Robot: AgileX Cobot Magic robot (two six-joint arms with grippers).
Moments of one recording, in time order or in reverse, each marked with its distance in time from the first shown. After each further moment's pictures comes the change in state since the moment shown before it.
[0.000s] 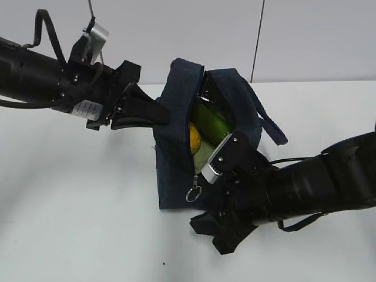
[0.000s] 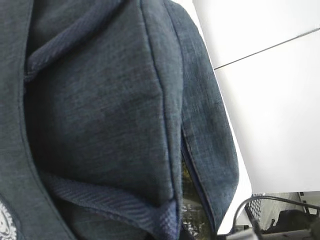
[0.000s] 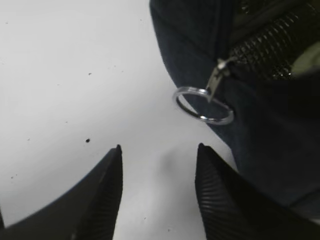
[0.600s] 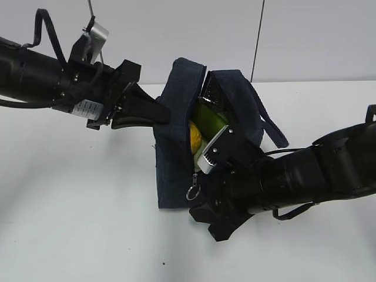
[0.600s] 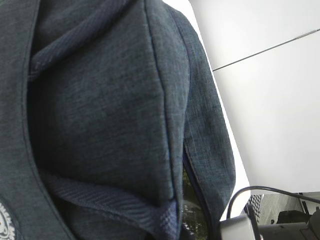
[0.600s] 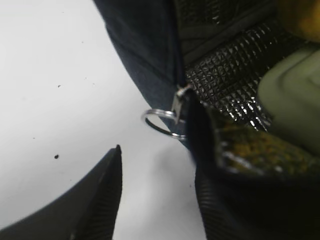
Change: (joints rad) left arm 0.000 0.000 0.000 -0.005 -0.001 0.006; right arm 0.000 0.018 -0.048 0.000 -0.049 -0.002
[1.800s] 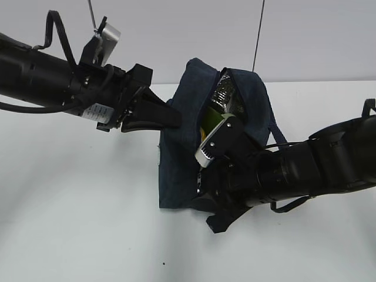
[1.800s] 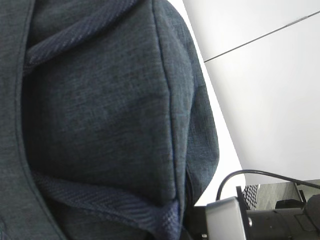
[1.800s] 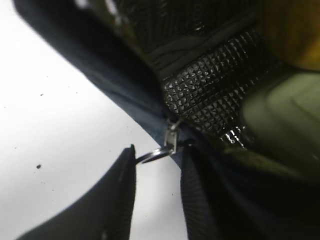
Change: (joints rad) left arm -0.047 0.000 0.000 -0.013 -0.010 0.015; right arm 0.002 0.001 -0.029 0.000 -0.041 0.000
